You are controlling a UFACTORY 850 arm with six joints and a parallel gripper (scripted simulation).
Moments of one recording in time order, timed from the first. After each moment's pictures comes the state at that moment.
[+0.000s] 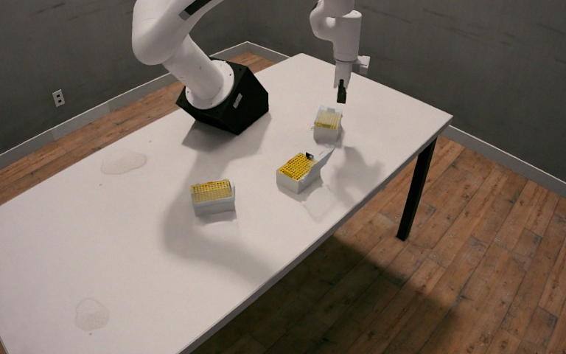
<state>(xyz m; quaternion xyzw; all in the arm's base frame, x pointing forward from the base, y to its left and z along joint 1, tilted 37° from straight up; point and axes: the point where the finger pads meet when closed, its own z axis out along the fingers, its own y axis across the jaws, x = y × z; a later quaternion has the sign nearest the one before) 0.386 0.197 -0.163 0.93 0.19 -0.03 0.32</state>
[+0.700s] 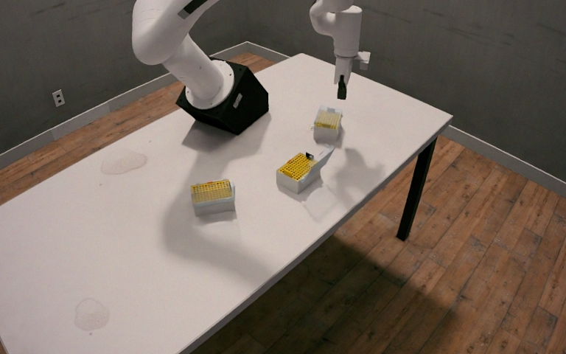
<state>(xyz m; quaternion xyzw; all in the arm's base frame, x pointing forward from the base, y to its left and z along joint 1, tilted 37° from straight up) 0.385 0.207 -0.150 0.93 0.19 -0.03 0.32</state>
